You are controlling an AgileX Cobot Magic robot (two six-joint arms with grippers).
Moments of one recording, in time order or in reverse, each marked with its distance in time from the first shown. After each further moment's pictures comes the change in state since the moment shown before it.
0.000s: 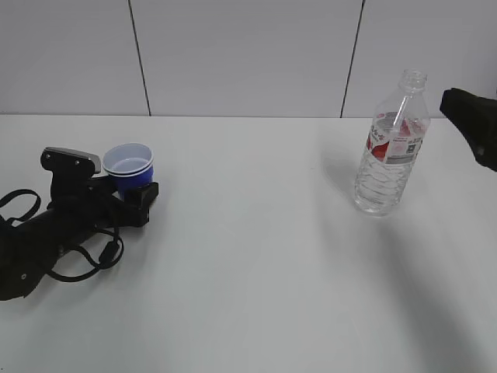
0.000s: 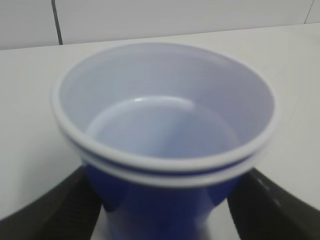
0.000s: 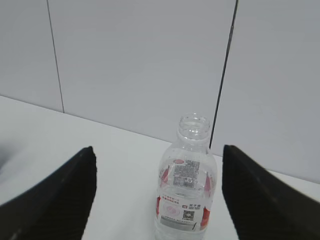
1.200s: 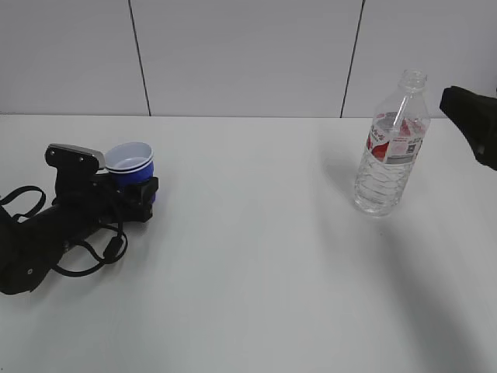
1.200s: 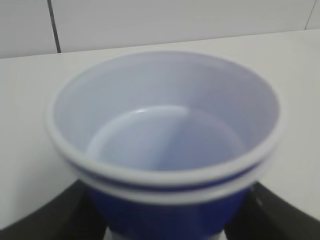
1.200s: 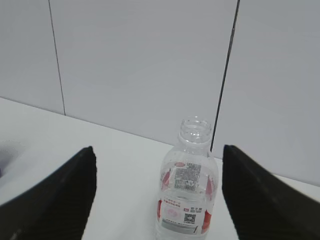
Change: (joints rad) left arm 0.000 0.019 -0.037 0.003 0.000 0.000; right arm 0.000 0.000 0.000 0.000 -0.009 0.000
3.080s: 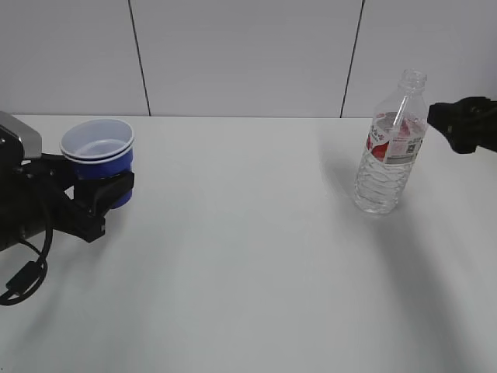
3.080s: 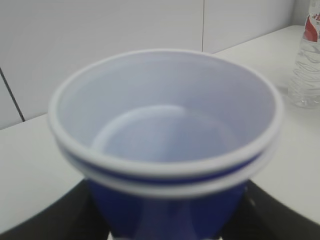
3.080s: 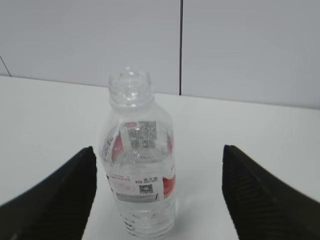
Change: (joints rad) left arm 0.012 -0.588 0.393 0.256 0.138 -0.004; right arm 0.000 0.222 -0.213 -0.010 0.301 0.160
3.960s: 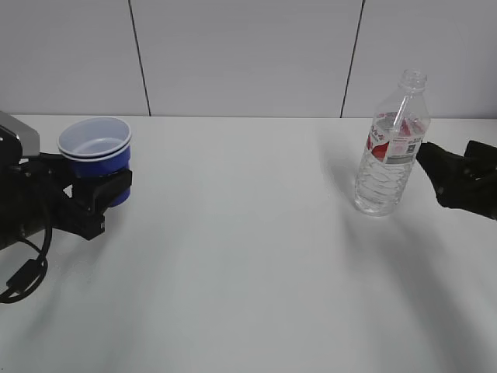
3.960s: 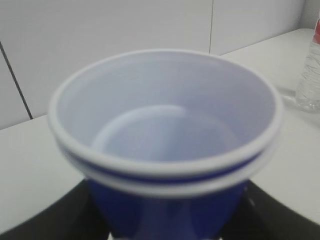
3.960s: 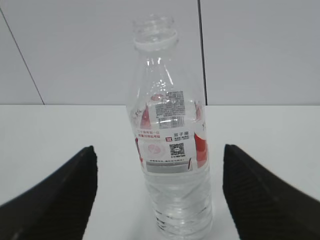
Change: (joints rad) left arm 0.000 0.000 0.000 -0.022 0.000 0.000; right arm 0.000 0.212 0.309 0.291 -0.710 -0.275
